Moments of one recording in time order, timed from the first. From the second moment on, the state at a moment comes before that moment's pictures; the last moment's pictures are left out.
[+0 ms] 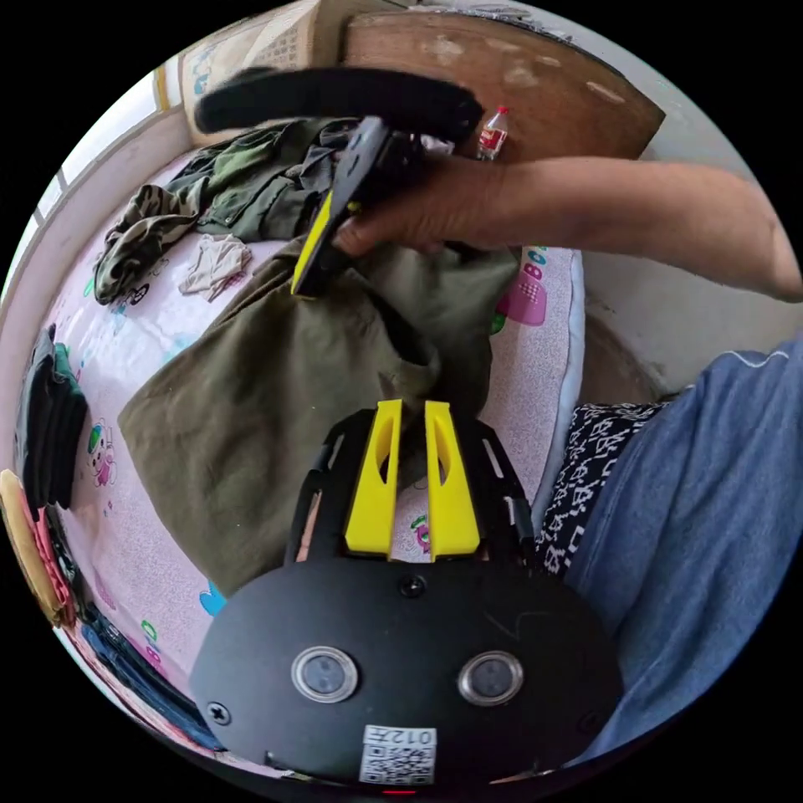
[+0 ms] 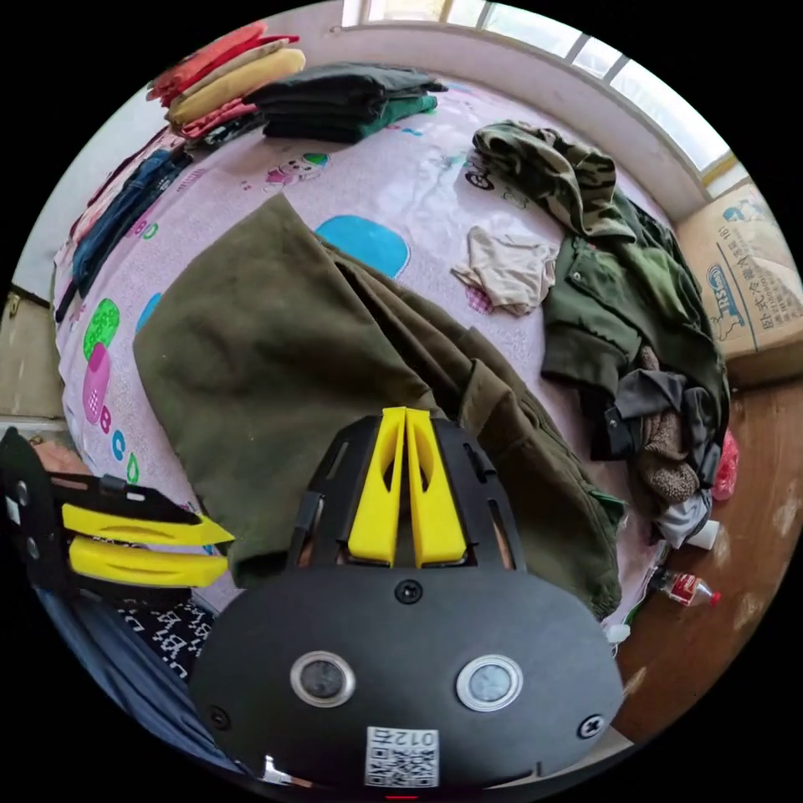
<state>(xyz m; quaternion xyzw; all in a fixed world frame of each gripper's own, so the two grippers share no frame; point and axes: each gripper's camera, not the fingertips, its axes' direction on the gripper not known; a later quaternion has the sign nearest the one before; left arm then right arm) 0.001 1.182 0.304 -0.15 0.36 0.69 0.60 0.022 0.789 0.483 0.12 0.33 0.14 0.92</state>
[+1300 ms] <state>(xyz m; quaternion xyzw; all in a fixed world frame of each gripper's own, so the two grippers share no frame) 0.024 1.100 0.436 -0.20 0.21 0.59 0.75 -0.002 1.007 0.600 0.20 0.19 0.09 0.96</state>
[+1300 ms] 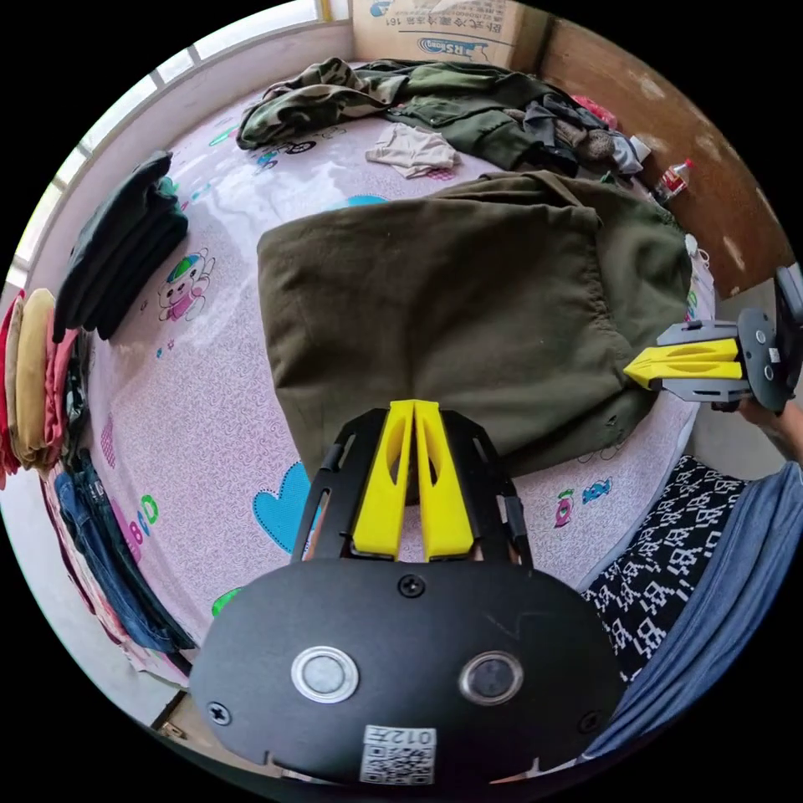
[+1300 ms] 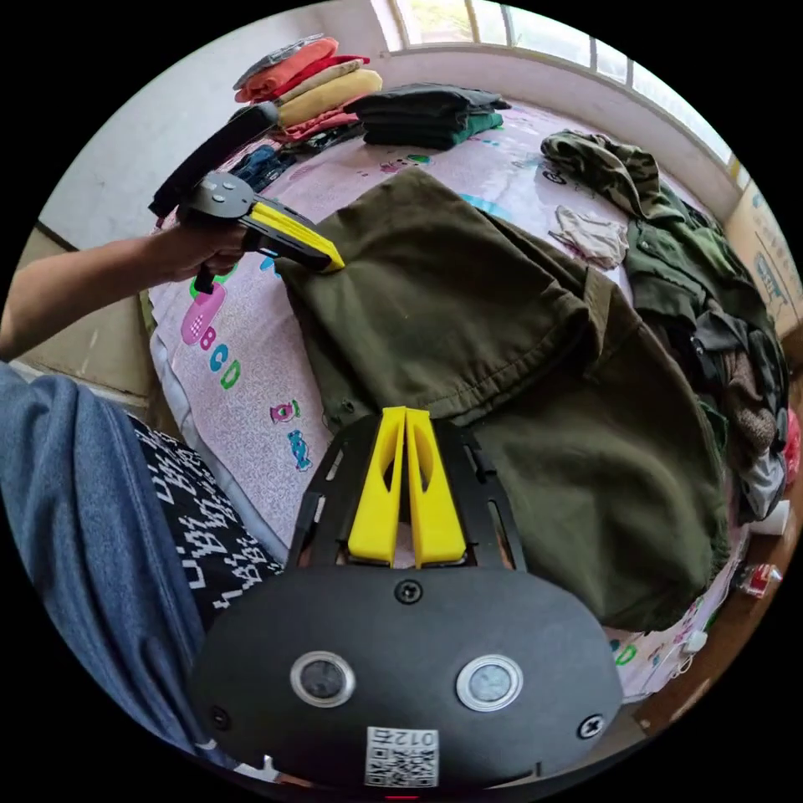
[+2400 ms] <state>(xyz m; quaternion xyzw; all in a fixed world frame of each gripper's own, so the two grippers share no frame) 0.201 1.137 0.424 -0.19 0.31 0.70 0.61 0.297 1.126 0.546 0.37 -0.06 0.32 0.87</state>
